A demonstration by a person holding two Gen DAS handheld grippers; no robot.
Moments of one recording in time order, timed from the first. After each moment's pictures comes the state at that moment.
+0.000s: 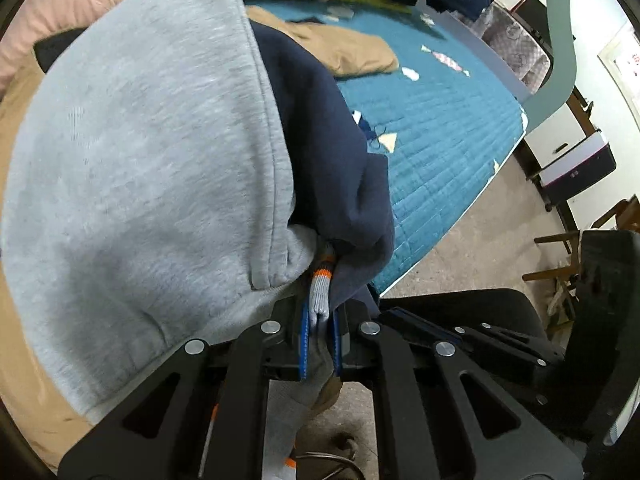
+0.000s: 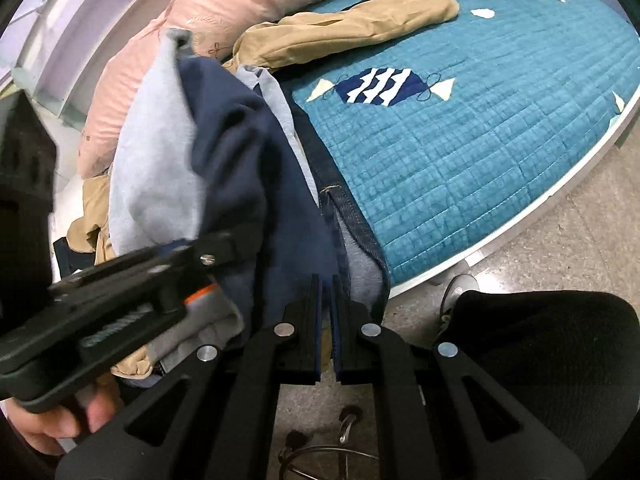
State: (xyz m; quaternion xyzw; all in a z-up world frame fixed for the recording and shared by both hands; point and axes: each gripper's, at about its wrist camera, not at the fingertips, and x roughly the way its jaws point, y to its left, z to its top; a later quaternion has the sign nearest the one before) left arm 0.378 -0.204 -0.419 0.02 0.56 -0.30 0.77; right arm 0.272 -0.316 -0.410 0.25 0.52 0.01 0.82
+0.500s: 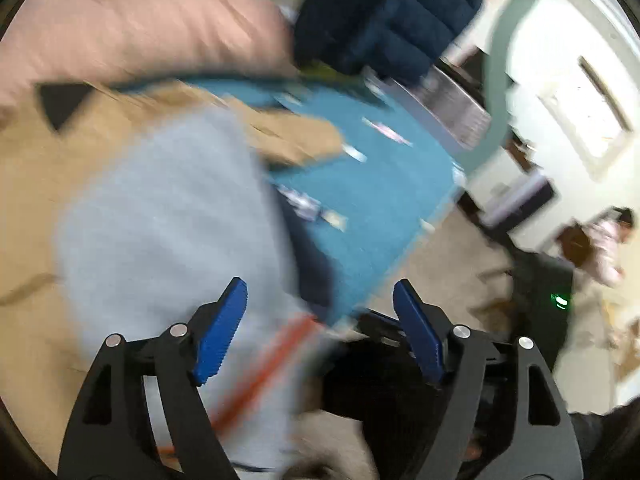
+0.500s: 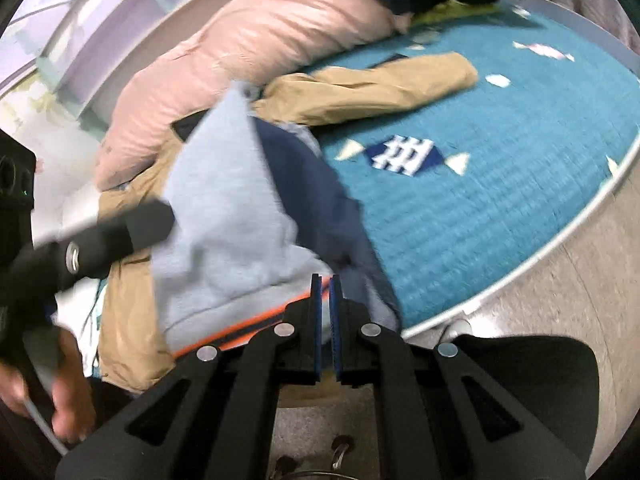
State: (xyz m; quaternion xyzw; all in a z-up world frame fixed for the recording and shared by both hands) left arm 0.388 -0.129 -0.338 -0.05 0.46 -0.36 0.81; right arm 0.284 -0.296 -0.362 0.21 0.46 0.02 0.87
